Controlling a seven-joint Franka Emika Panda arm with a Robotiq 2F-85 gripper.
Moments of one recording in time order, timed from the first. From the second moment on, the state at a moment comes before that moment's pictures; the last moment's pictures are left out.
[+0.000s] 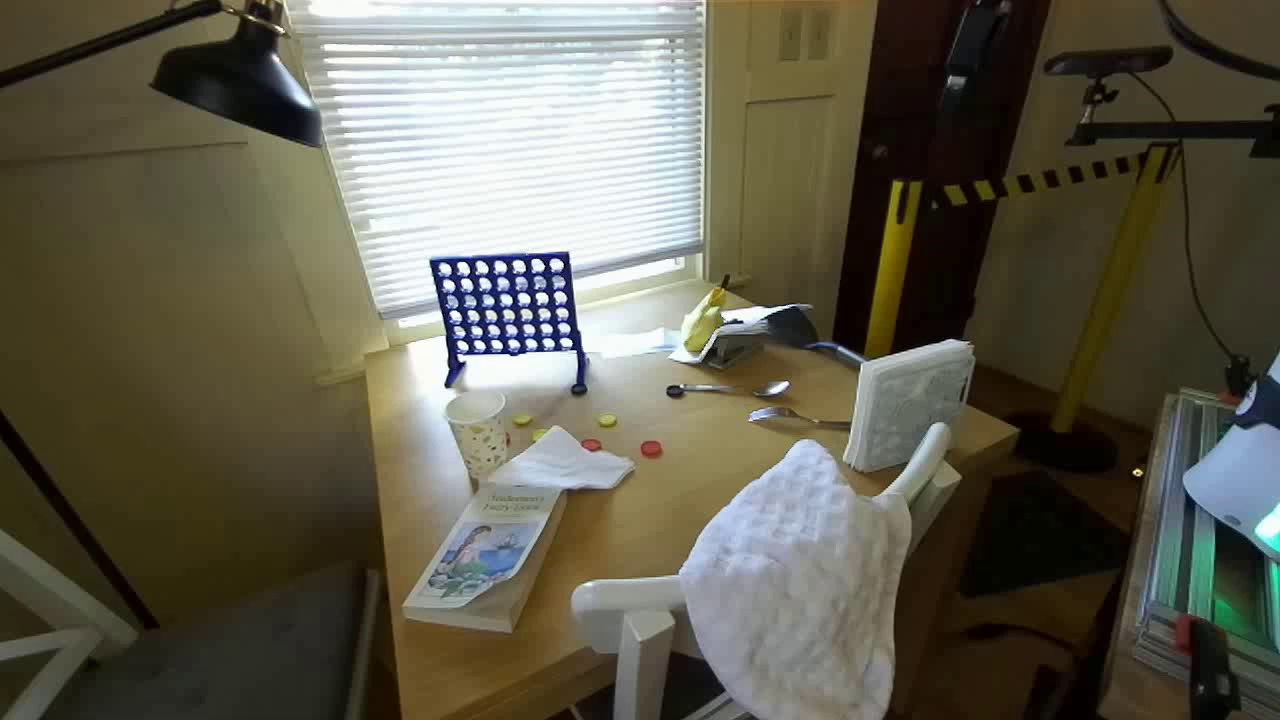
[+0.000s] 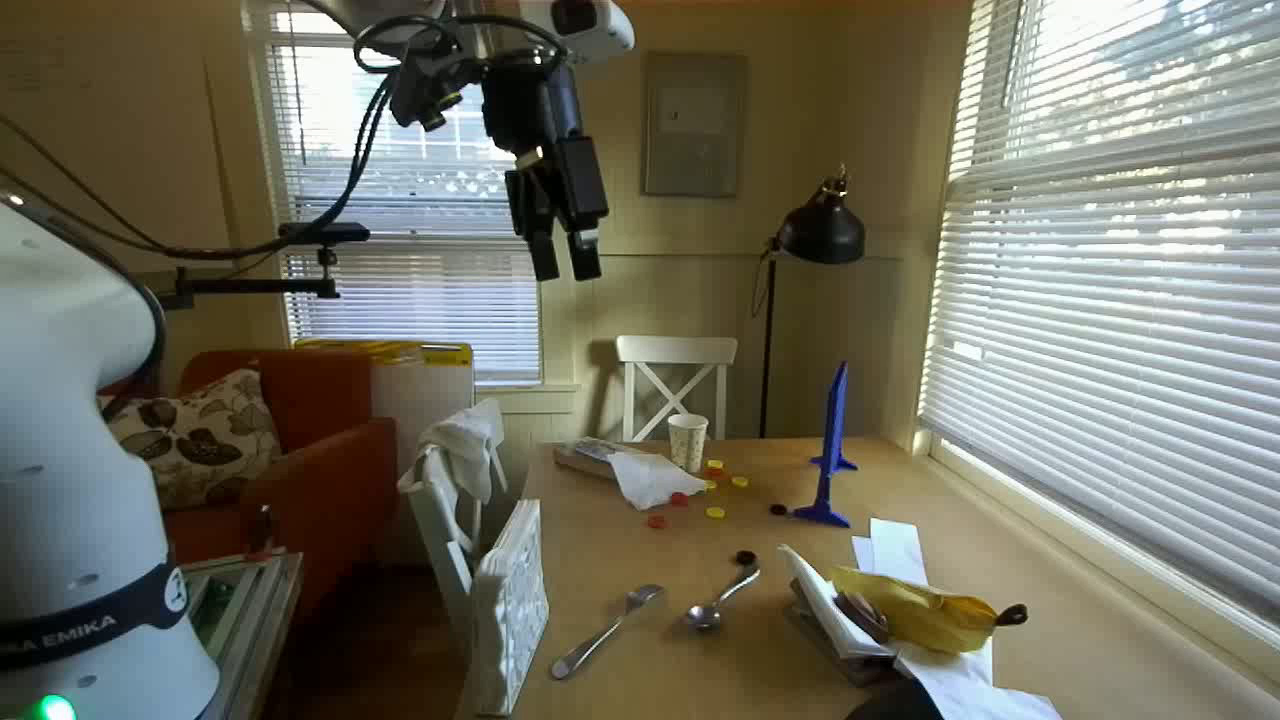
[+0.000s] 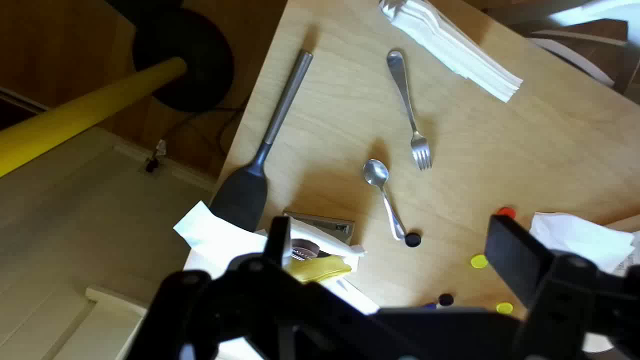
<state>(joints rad) -0.04 -0.66 -0.09 -2.46 -0.11 1.99 -0.19</state>
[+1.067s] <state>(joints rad) 0.13 -0.29 -0.11 -2.33 0.09 2.56 -0.28</state>
